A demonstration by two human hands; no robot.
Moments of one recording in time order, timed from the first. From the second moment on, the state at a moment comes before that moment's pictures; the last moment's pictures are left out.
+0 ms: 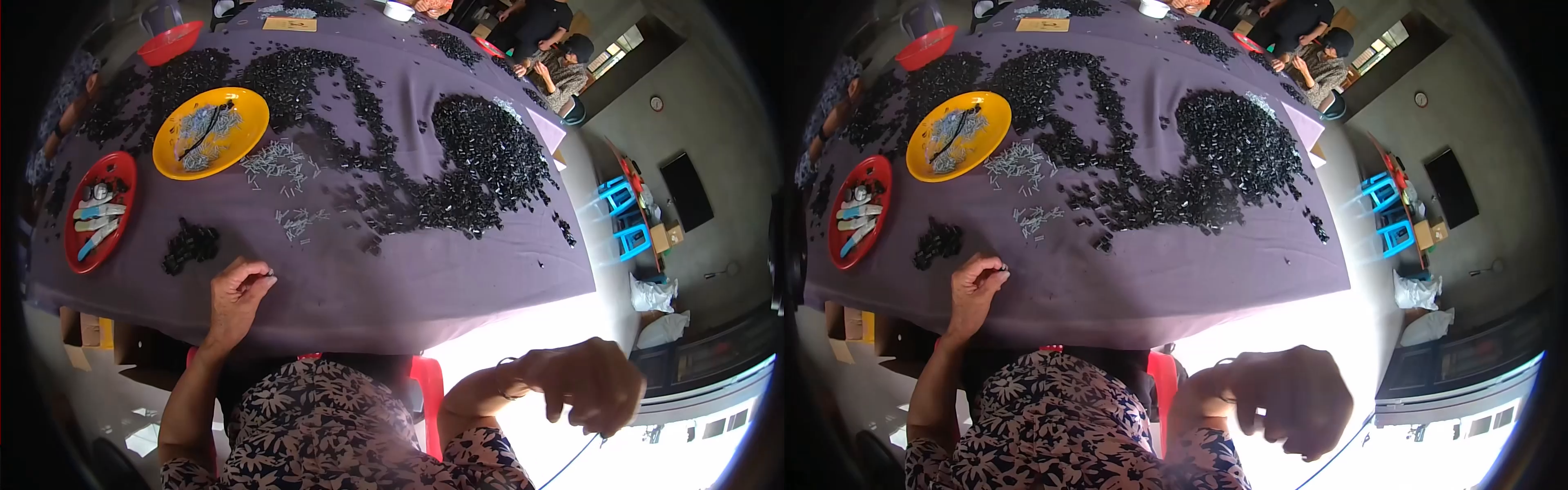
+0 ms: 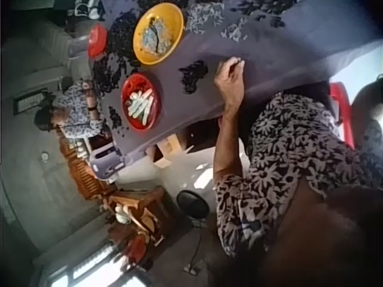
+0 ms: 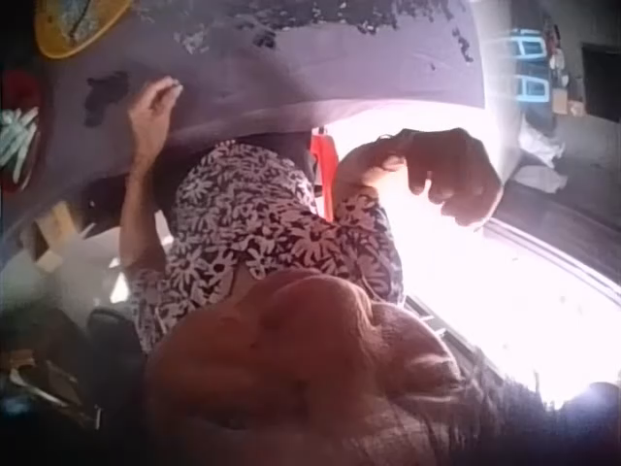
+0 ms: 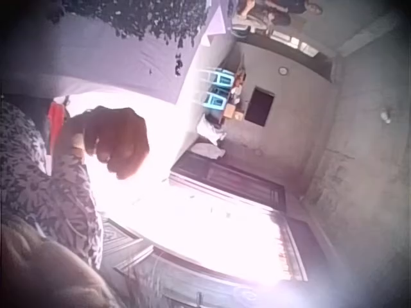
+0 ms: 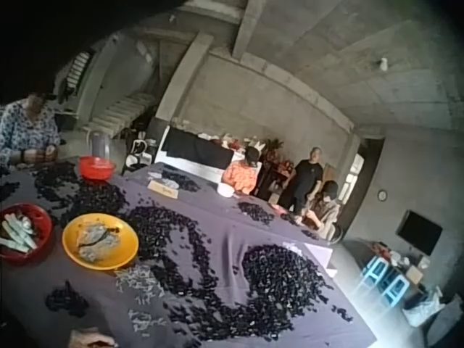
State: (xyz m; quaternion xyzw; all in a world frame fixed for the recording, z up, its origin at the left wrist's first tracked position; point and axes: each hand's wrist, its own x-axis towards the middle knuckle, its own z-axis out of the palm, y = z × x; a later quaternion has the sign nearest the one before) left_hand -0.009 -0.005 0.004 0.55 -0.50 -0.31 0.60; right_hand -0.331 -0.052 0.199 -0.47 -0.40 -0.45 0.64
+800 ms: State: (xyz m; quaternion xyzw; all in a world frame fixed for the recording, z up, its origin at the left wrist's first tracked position) left_hand -0.009 -0.002 -0.001 0.54 -0.52 -0.29 0.60; right_hand -0.226 -0.092 0.087 -0.46 0.16 -0.37 0.79
